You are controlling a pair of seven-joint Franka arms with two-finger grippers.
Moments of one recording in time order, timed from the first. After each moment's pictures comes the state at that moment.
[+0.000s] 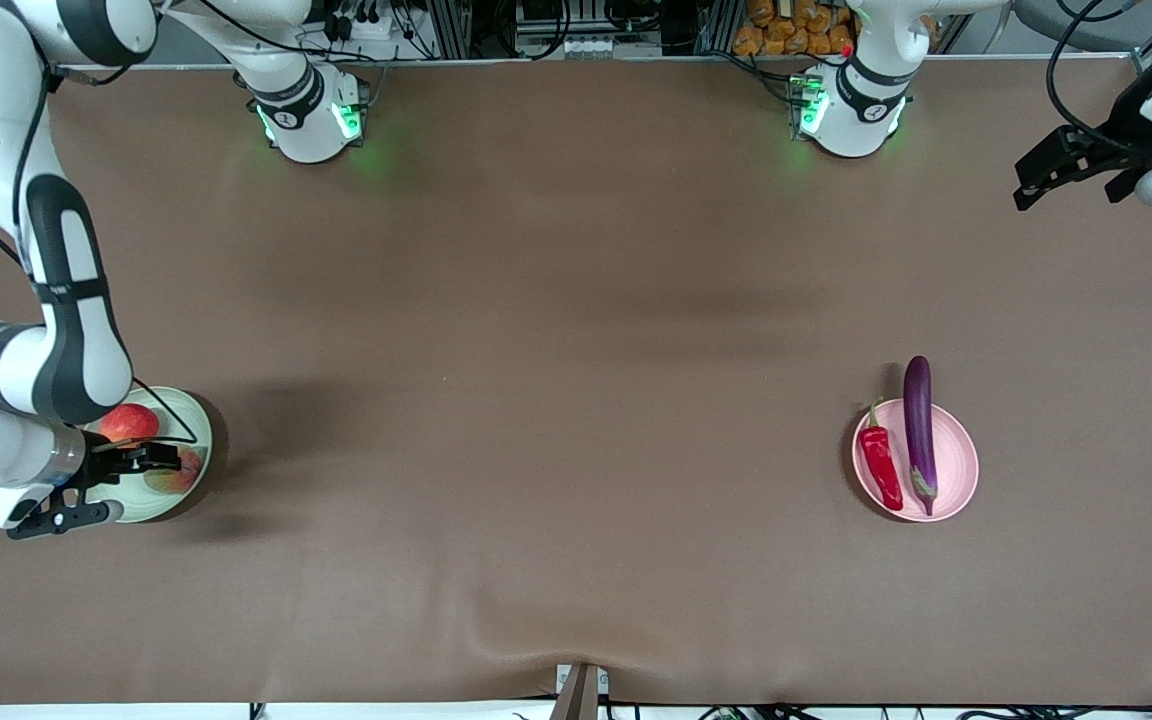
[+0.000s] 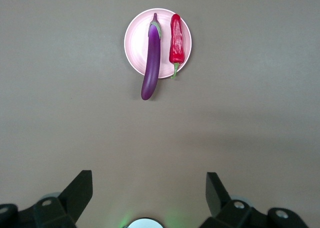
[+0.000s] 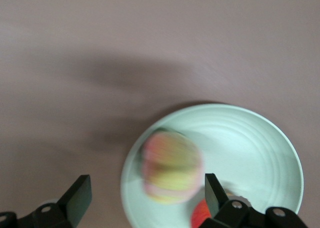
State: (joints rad) left arm 0.00 -0.20 -0.07 -1.73 0.01 1.53 -0.15; right arm -0.14 0.65 0.00 -1.44 0.01 2.04 -0.39
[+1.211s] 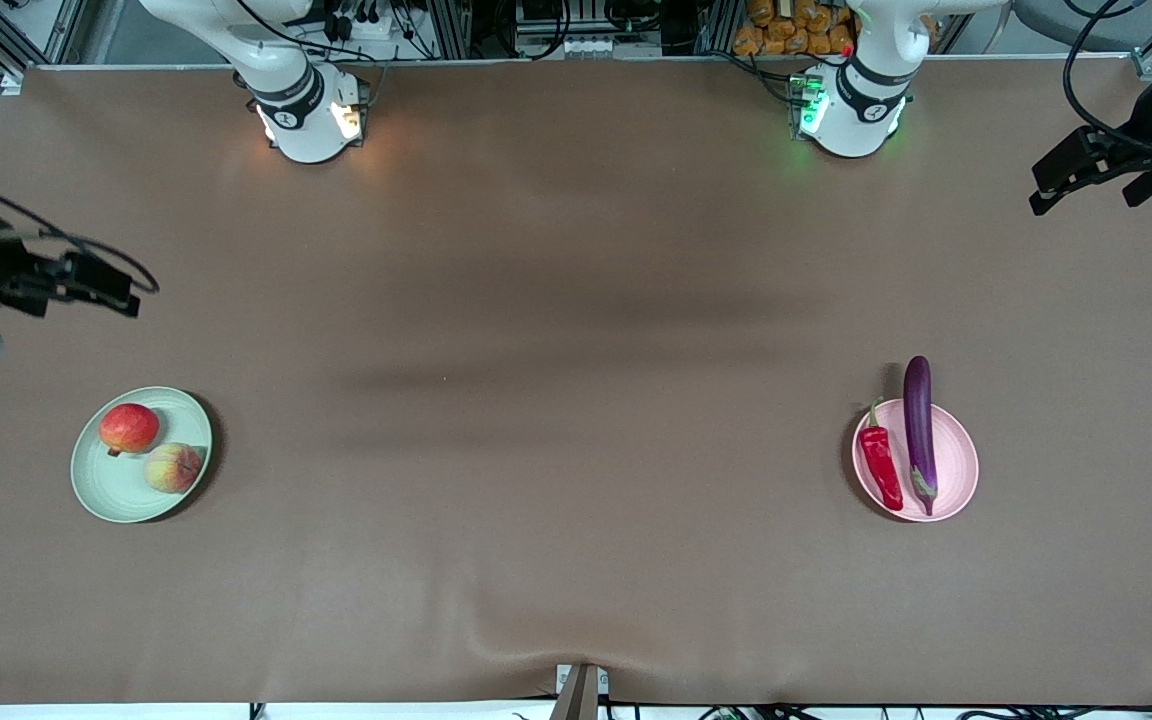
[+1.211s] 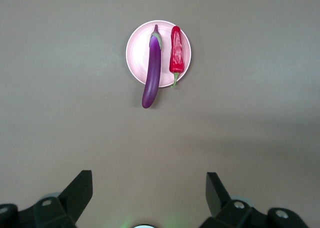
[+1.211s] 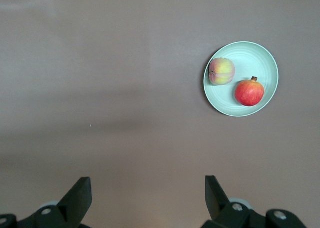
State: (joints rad) left arm 0.00 -0.17 -0.07 -1.67 0.01 1.53 -0.15; right arm 0.01 0.23 0.10 -1.18 0.00 1.36 0.13
